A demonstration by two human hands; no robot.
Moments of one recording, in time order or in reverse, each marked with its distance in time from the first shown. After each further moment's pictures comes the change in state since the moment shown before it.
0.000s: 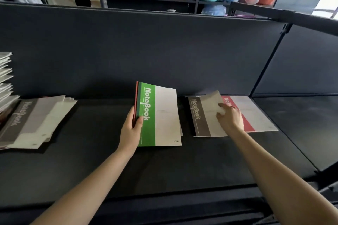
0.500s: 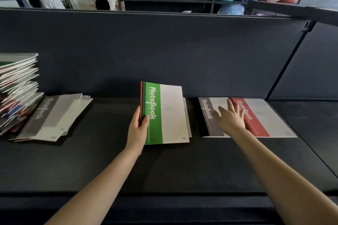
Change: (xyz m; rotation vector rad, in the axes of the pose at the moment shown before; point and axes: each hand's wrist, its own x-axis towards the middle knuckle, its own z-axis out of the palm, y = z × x) left_hand -0.005 0.004 0.001 -0.111 0.078 -0.048; right_hand 0.000 -0.026 0.007 -0.340 -0.318 -0.204
